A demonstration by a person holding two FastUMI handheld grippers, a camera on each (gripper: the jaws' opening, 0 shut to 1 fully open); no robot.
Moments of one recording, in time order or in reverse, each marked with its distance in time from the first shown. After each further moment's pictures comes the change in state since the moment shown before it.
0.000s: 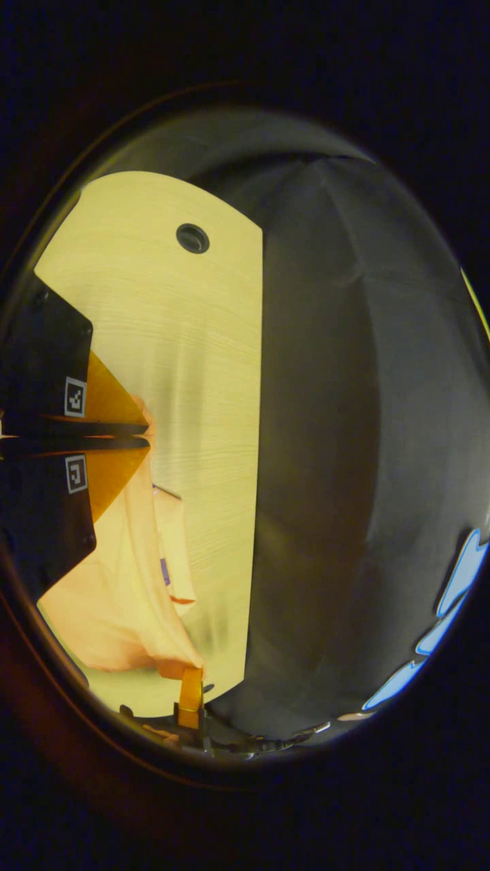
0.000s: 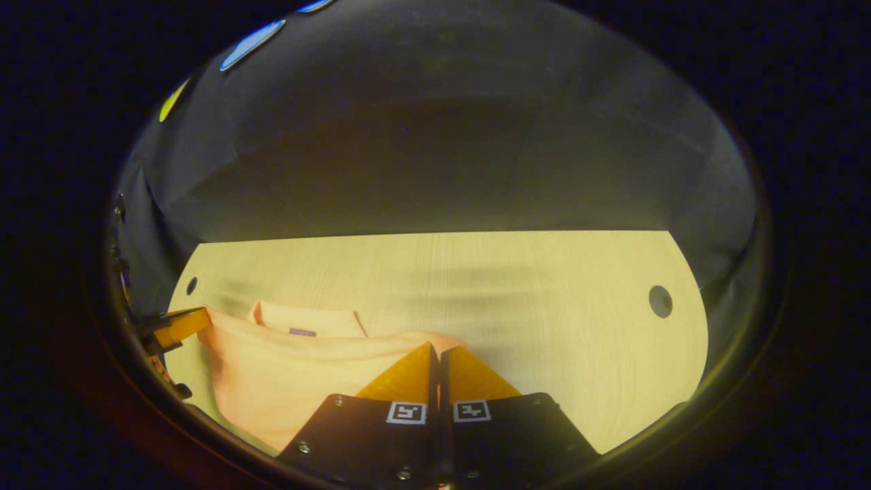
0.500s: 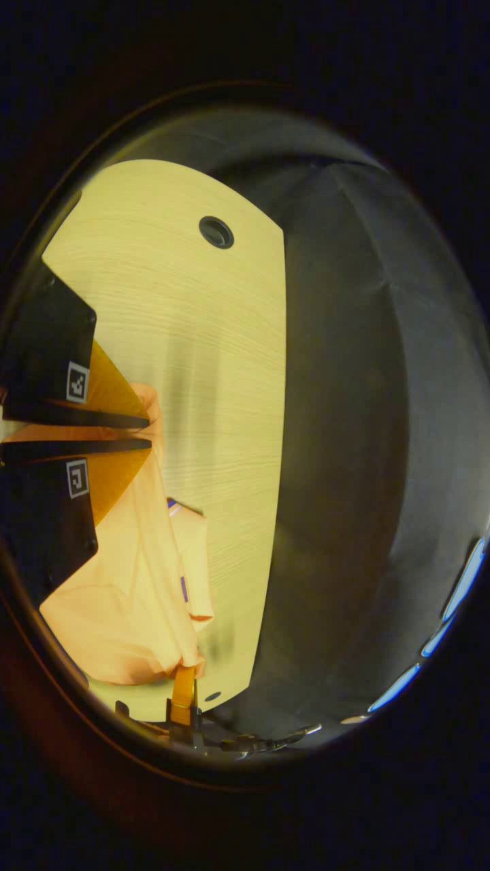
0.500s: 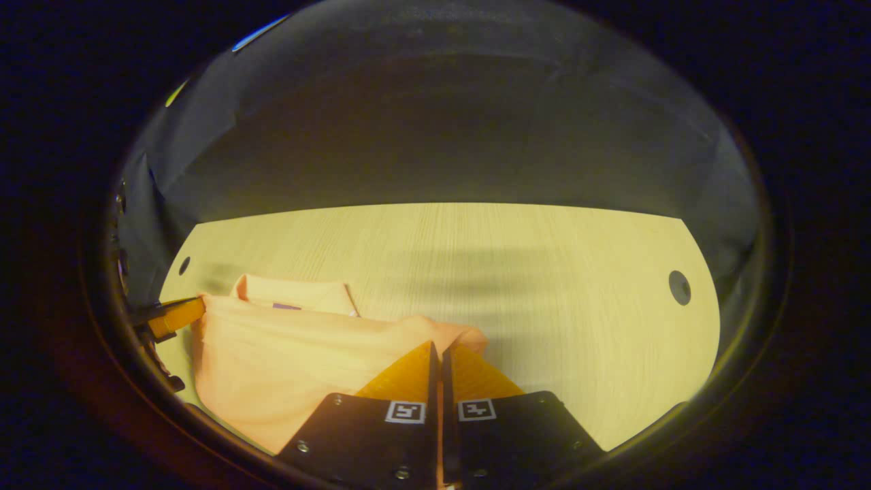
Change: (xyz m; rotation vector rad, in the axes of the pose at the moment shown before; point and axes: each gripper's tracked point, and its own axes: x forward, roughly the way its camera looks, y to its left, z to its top) left arm 0.009 0.005 -0.027 0.006 0.016 0.016; right arm 0.024 0.001 -0.032 -0.017 0.028 0.024
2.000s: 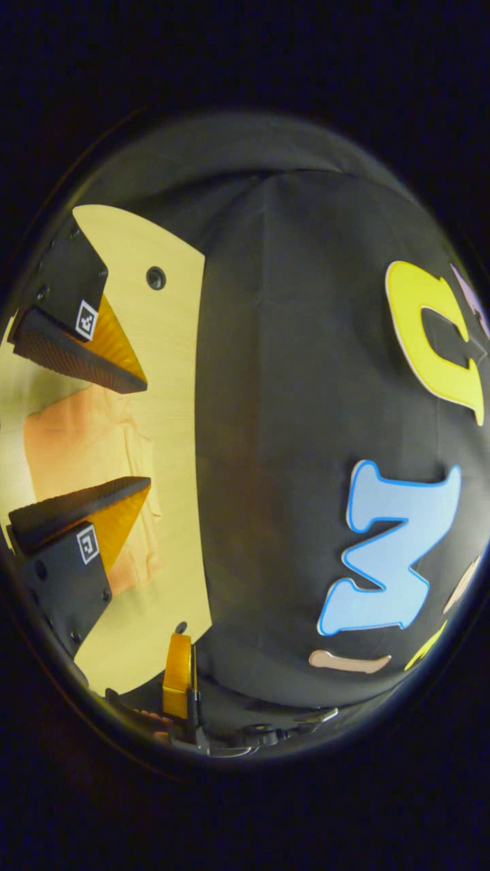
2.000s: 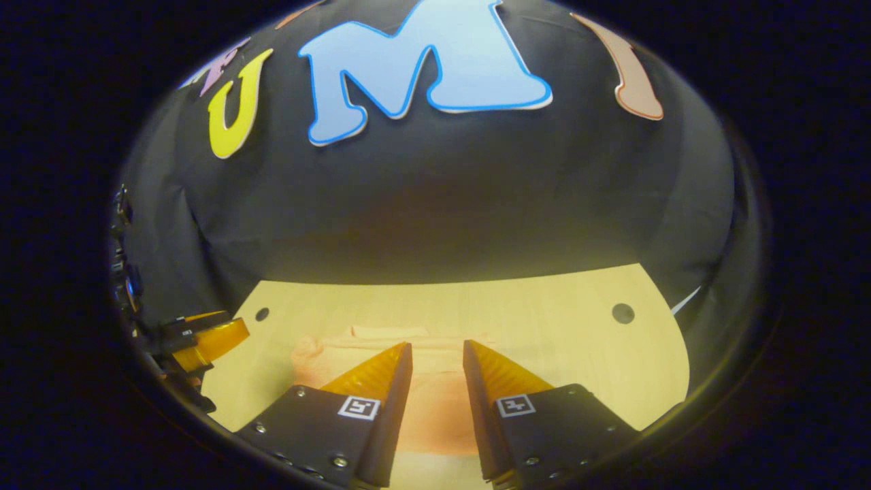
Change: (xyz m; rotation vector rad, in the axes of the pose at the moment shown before) left arm -0.212 -0.067 0.085 0.081 -0.298 -0.113; right arm -0.222 0.053 0.057 0.040 -0.303 0.070
